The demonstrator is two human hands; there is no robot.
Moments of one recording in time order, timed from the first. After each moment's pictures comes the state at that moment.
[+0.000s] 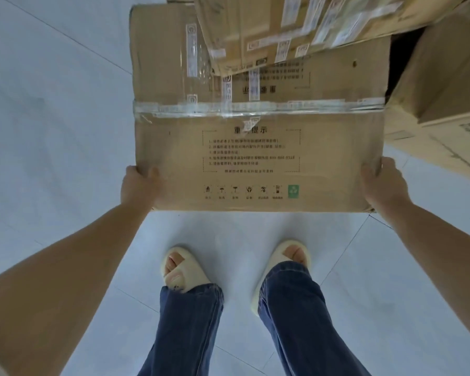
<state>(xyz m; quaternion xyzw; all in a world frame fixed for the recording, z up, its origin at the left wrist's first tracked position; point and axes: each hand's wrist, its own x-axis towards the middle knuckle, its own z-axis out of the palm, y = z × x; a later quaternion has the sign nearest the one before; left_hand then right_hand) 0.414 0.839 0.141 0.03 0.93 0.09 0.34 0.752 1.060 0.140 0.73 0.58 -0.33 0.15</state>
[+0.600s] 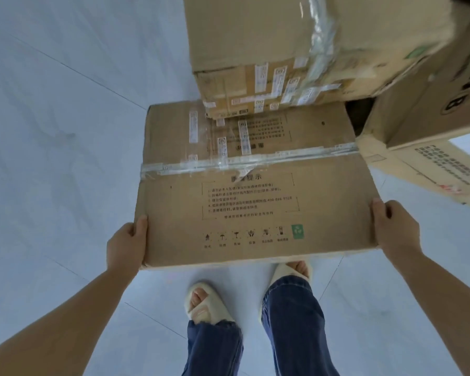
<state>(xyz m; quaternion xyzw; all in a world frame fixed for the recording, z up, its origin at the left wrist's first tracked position) 0.410 0.754 0.225 0.11 0.94 0.10 0.31 0.772 1.008 0.231 0.74 0.60 -0.30 0.06</state>
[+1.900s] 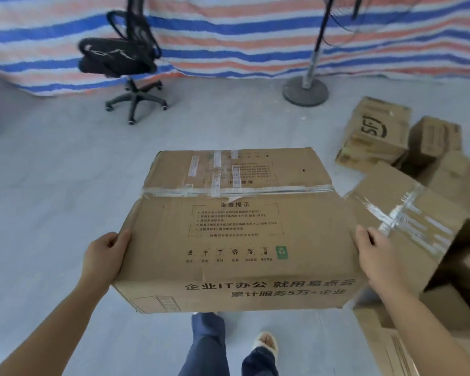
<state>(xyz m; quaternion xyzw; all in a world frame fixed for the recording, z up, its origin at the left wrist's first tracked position) 0.596 0.454 0.725 -0.27 0.87 0.41 0.02 0.635 0.909 0.717 0.30 0.86 -0.41 -0.02</state>
